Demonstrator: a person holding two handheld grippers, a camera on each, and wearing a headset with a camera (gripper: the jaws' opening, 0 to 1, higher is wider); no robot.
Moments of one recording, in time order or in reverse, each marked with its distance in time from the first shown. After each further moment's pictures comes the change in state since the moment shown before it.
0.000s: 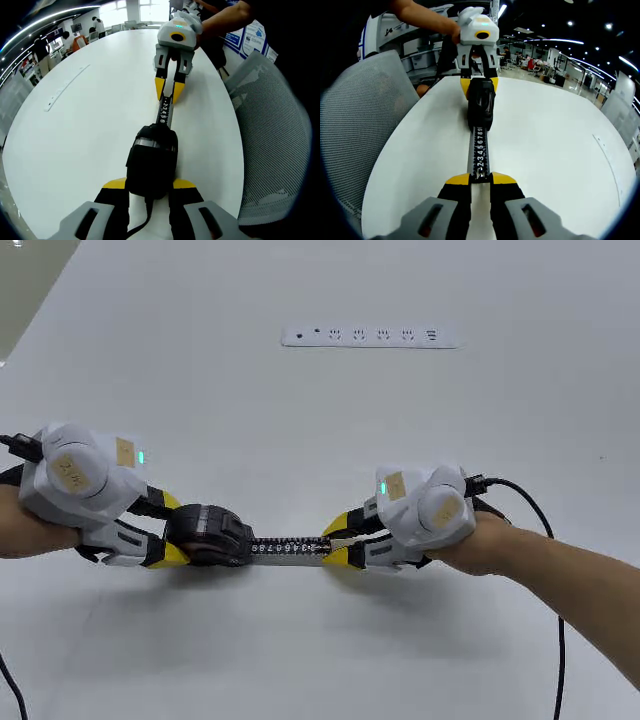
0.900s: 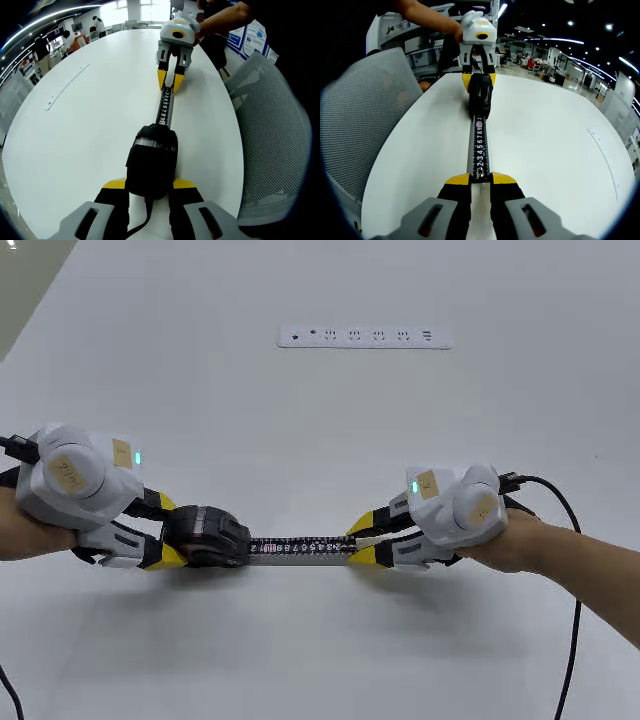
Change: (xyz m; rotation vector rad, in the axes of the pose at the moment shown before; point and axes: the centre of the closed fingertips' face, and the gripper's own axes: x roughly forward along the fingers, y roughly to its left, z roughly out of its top) left arm 0.000 0.000 0.000 -0.008 0.002 -0.002; right arm -0.027 -0.002 -0.021 -0.009 0.017 -0.004
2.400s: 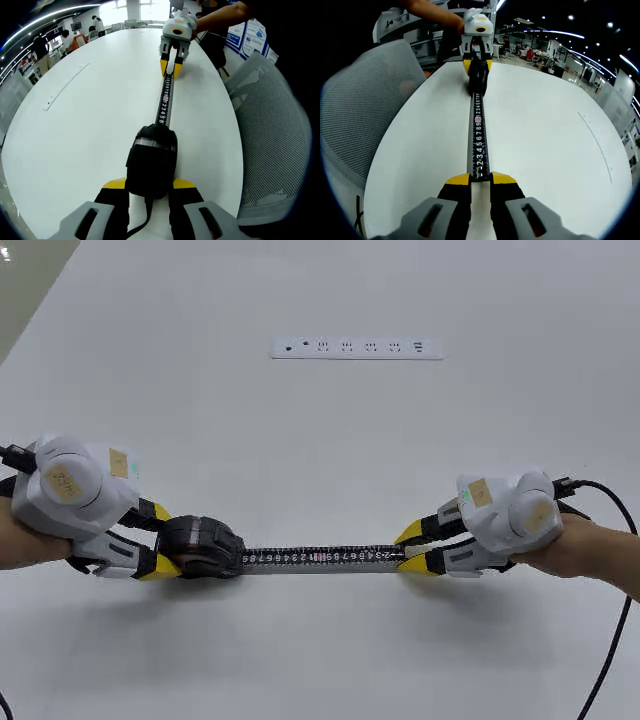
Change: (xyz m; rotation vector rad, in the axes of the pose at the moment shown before) left arm 0.001 0.001 0.001 0.002 0.007 -0.009; right arm -0.049 -0.003 -0.049 0.003 0.095 -0.013
